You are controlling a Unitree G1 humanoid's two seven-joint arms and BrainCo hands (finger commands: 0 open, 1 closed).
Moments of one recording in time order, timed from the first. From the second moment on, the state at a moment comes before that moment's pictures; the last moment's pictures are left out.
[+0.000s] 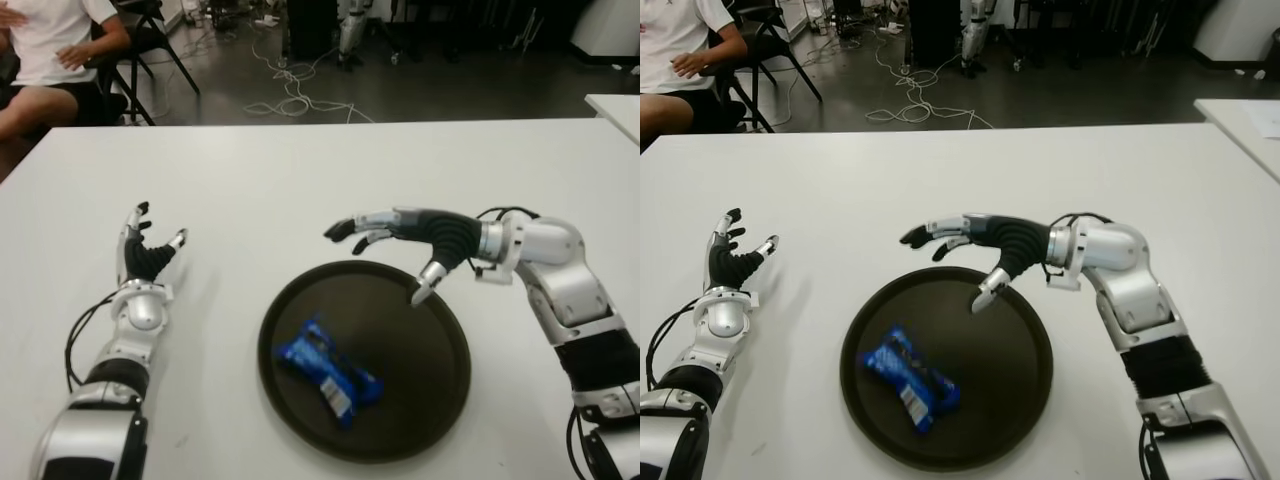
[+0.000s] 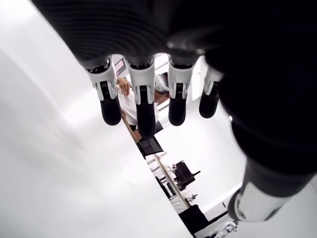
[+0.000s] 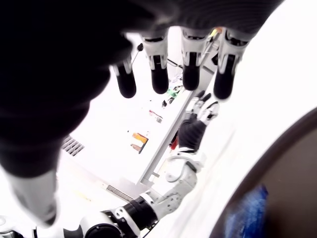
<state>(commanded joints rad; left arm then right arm) -0.51 0.28 0.02 1.13 0.22 -0.44 0.45 -0.47 -0.41 0.19 0.12 0.25 -0.15 1.08</state>
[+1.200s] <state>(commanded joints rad) -0.51 0.29 0.02 1.13 0.22 -0.44 0.45 -0.46 -0.43 0.19 0.06 0.19 -0.12 1.05</state>
